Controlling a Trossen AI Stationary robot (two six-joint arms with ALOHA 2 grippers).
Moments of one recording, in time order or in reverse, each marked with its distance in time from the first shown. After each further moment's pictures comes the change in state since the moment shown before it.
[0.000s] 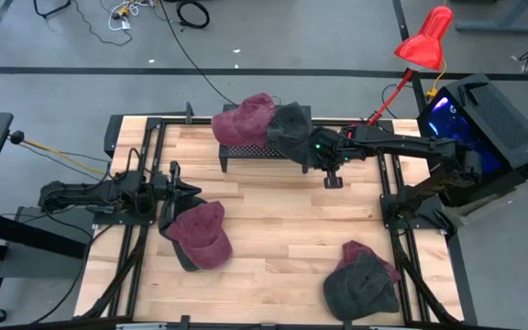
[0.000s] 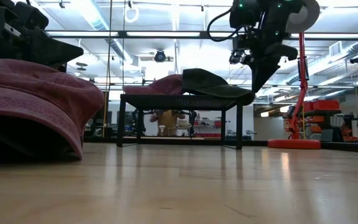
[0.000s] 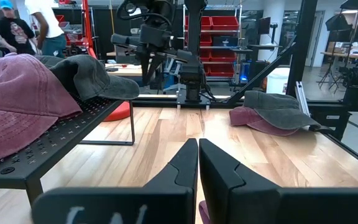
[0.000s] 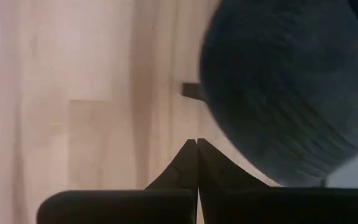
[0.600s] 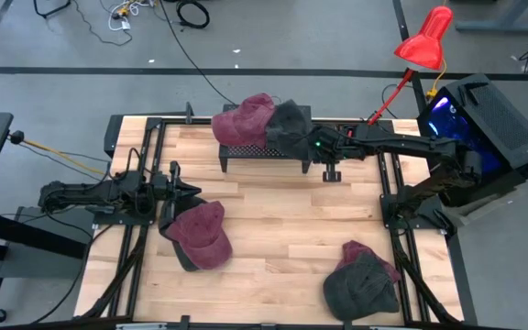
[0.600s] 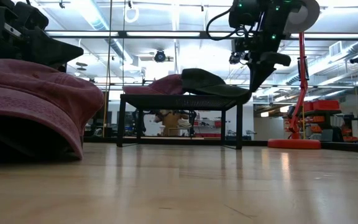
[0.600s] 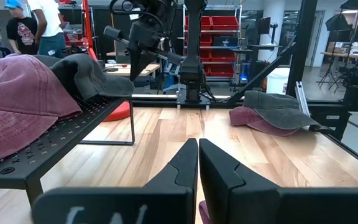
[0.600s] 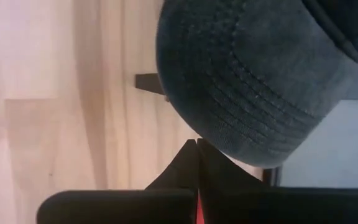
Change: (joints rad) left arm 0.000 0.000 0.000 0.000 0.000 0.000; right arm -0.019 -0.001 0.000 0.035 0.156 0.000
